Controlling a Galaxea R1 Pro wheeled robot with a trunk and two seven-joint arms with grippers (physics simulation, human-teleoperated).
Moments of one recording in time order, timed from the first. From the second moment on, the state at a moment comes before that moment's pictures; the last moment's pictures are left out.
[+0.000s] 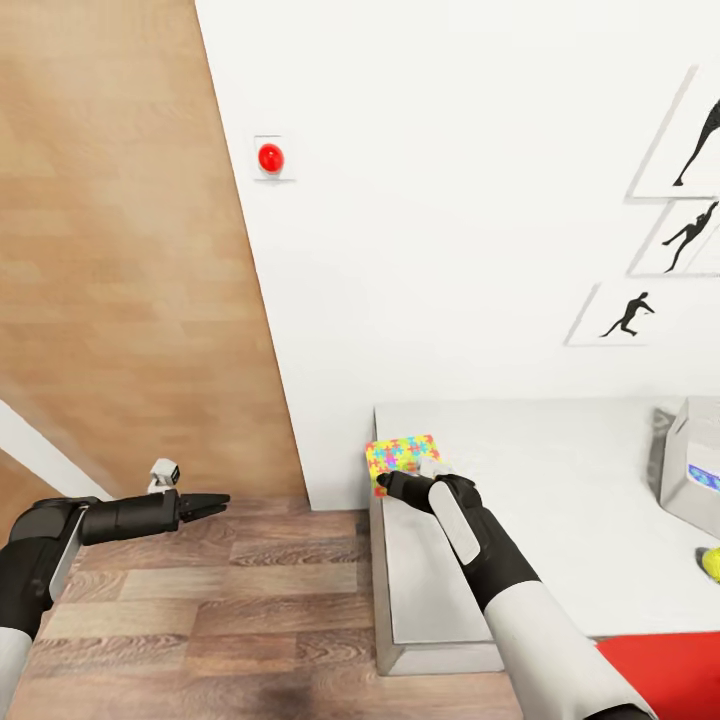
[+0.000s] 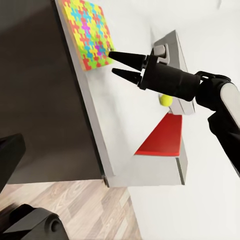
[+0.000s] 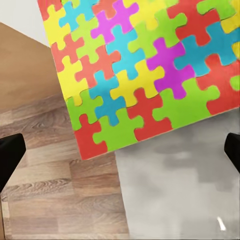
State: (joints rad) left arm -0.60 0.35 0.22 -1.02 0.00 0.99 -1.52; right arm -0.72 0.15 0.14 -0.90 -0.61 0.64 -0.28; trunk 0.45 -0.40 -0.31
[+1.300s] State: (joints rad) left arm -0.60 0.35 0.22 -1.02 0.00 0.99 -1.52; right arm -0.72 0.14 0.14 -0.91 -0.61 0.64 -0.28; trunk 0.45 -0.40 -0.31
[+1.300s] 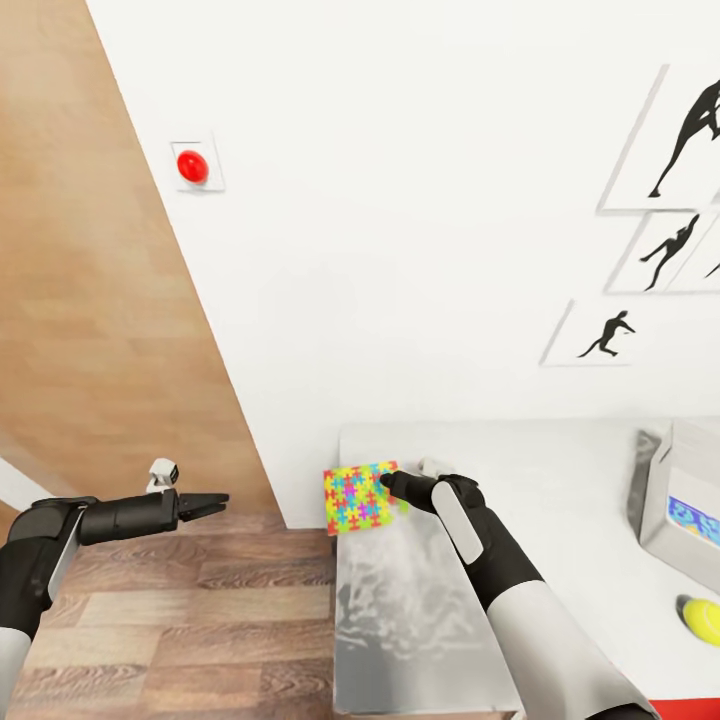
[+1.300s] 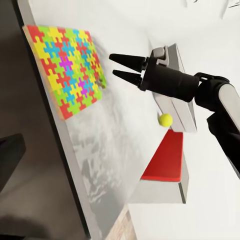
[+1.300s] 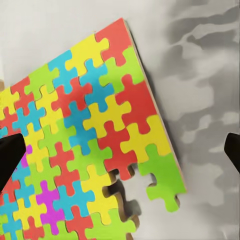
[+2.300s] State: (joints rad) left arm -0.60 0.35 0.23 -1.02 0.00 0.98 -1.53; right arm -0.72 0.14 0.14 -0.90 -0.61 0.64 -0.28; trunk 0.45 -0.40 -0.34
